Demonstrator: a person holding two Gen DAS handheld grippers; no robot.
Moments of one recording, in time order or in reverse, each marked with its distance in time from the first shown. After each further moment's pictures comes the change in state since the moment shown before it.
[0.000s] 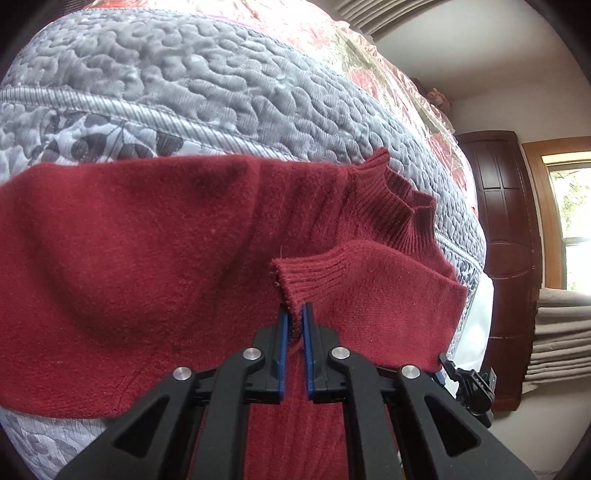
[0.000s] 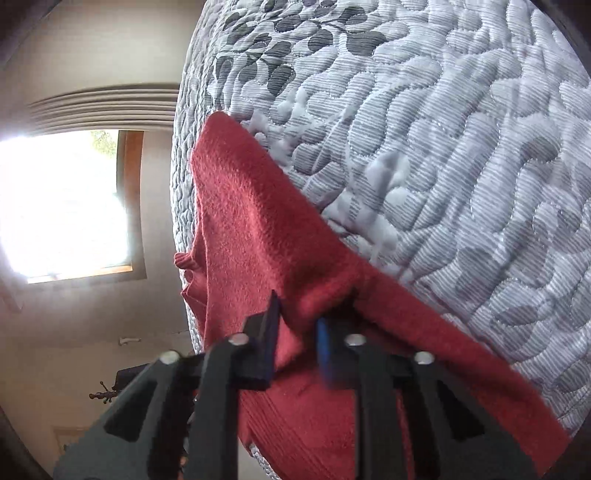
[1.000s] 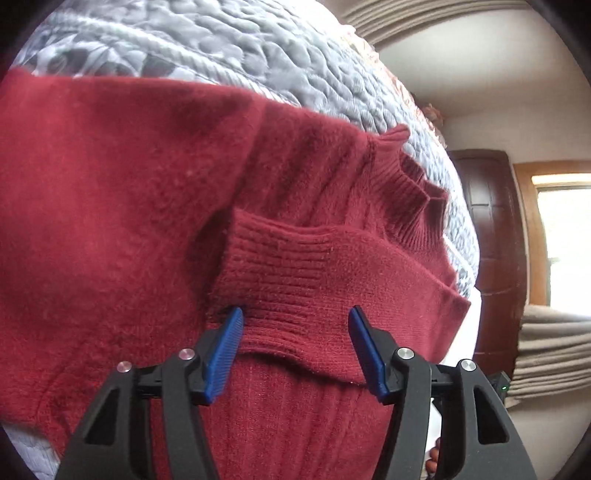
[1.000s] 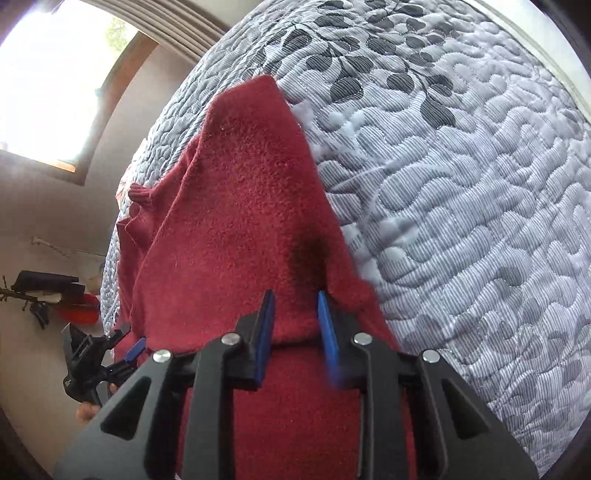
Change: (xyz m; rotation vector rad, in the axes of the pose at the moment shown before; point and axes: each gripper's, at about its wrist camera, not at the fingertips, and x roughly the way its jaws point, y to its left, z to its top) left arm 0.054 0.013 -0.023 -0.081 -0.050 -0.115; right arm 0.016 0.038 -0.004 -0.459 0.054 -0.319
